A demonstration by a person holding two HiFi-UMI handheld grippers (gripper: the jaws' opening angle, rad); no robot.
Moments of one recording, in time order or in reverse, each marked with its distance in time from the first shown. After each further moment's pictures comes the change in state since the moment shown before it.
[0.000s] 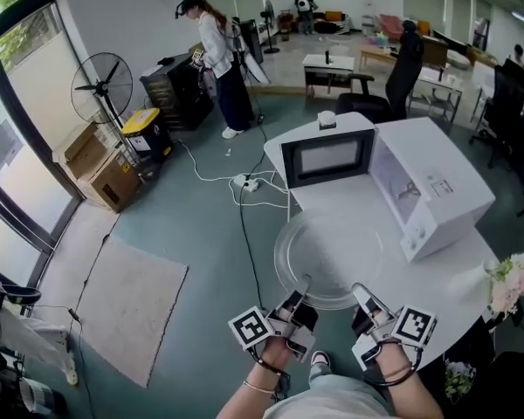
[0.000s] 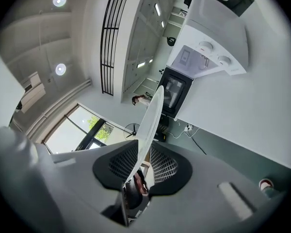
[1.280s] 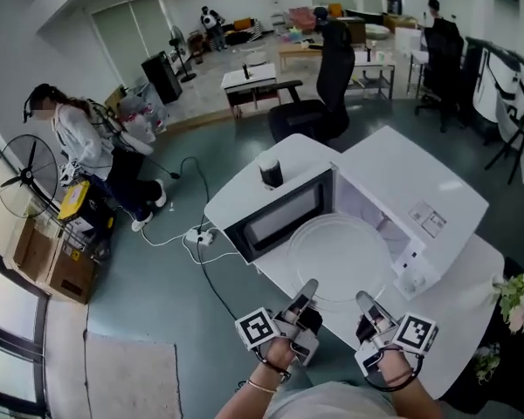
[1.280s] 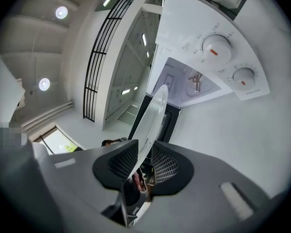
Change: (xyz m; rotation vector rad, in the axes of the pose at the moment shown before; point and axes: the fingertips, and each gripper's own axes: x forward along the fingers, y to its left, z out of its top) left arm 0.237 0.071 0.051 -0.071 0.431 -0.003; right arm 0.093 -0.089 0.146 0.118 -0.356 -0.199
